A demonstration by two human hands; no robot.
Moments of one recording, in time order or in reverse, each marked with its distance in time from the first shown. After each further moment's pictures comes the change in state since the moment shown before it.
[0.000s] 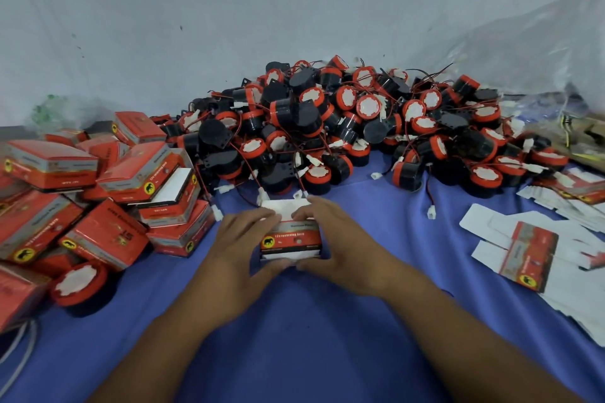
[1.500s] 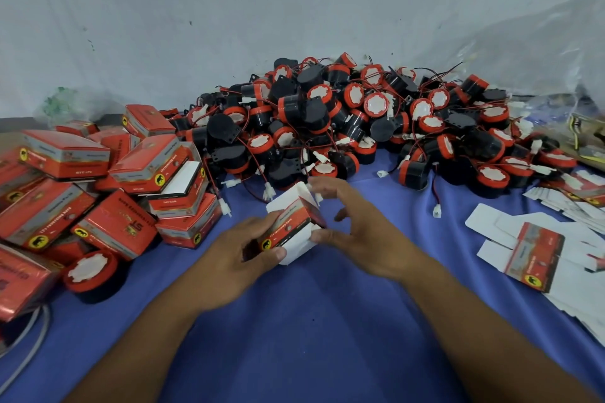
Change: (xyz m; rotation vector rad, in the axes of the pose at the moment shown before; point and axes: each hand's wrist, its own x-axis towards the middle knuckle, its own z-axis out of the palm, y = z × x) left_hand 0.000 -0.021 -0.005 -0.418 -0.224 -0.148; right_hand -0.001 -0.003 -0.020 0.279 0.075 0.034
